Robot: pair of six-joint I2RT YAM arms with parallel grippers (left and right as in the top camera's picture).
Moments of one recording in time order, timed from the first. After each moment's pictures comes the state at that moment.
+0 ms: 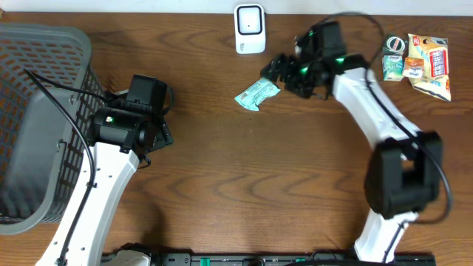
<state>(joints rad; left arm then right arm) -0.22 1.33 1.24 -1.25 -0.39 -0.59 0.25 2.01 1.56 -0.59 -0.51 0.62</state>
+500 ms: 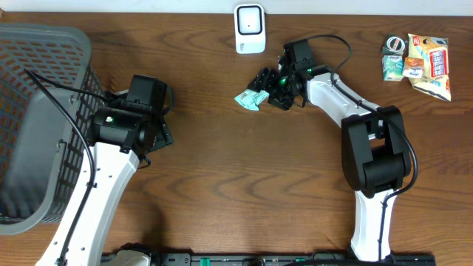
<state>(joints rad) -0.22 1.33 1.24 -1.25 -0.39 -0.59 0.30 2.20 1.56 -0.44 -0.47 0.80</state>
